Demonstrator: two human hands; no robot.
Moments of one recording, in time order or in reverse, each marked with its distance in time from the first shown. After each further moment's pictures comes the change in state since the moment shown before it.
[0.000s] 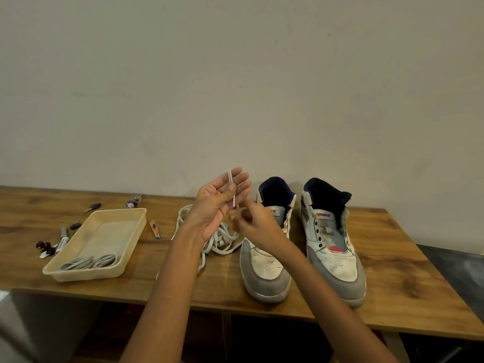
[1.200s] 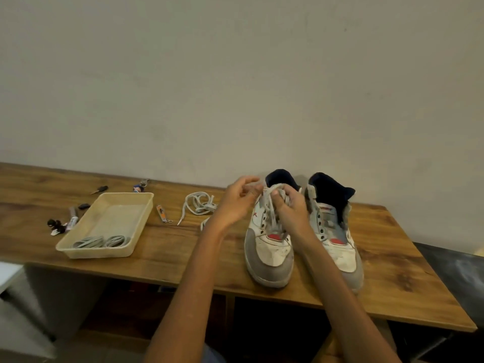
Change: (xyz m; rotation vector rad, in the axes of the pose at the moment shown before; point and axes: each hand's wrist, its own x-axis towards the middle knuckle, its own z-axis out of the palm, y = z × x) left_hand -0.009 -0.018 0.010 0.875 0.059 0.023; right_hand -0.016 -0.001 -0.026 0.367 0.346 0.274
